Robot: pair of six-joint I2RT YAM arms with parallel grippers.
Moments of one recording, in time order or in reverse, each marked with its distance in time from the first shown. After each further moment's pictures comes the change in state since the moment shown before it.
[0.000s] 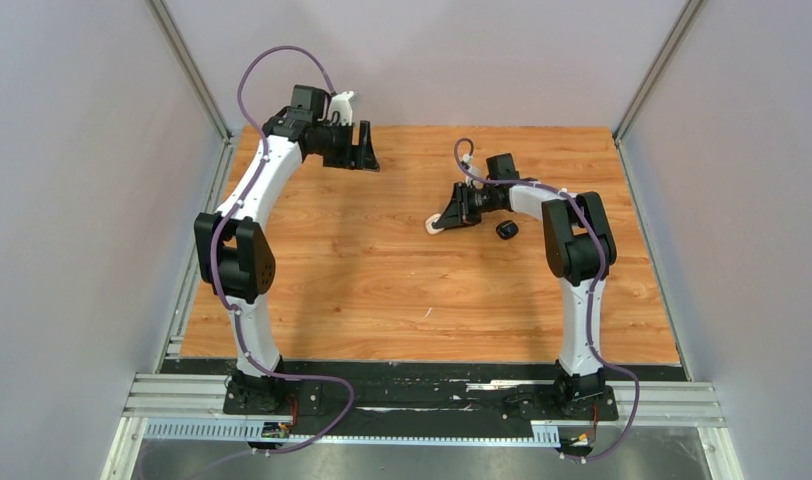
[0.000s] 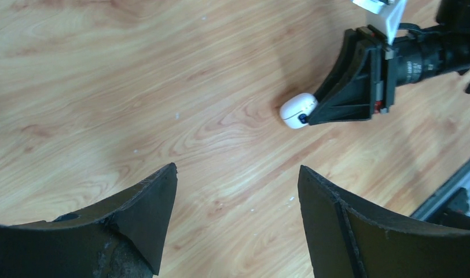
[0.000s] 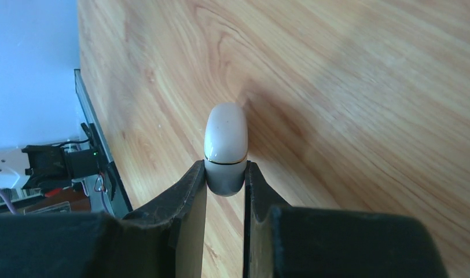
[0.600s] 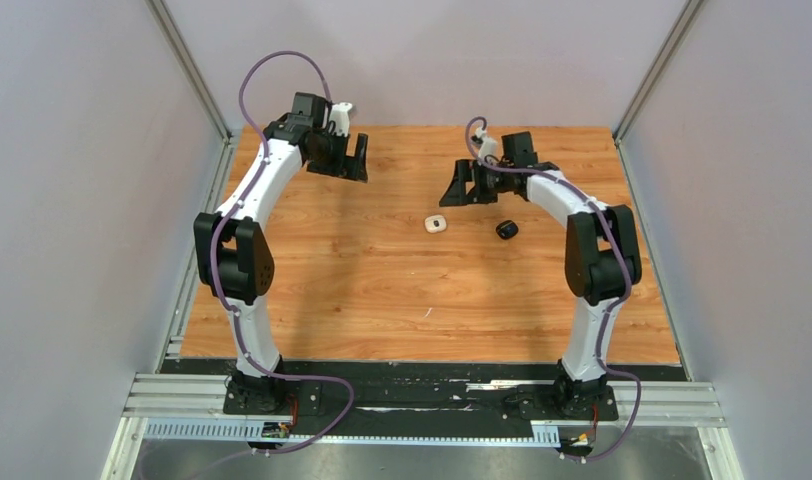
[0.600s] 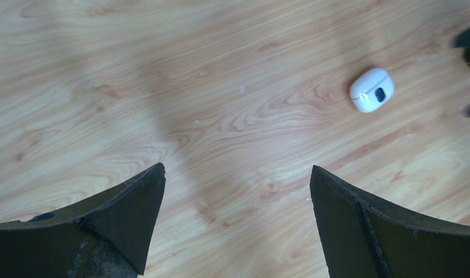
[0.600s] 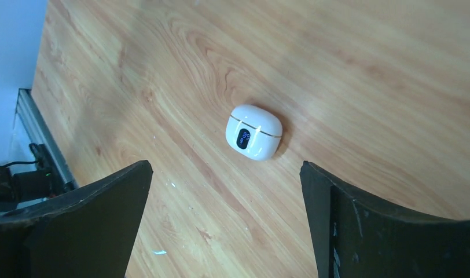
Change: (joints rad) left arm 0.006 -0.013 -0.057 -0.056 -0.206 0.100; right arm -0.012 -0.174 0.000 -0.093 0.186 -0.103
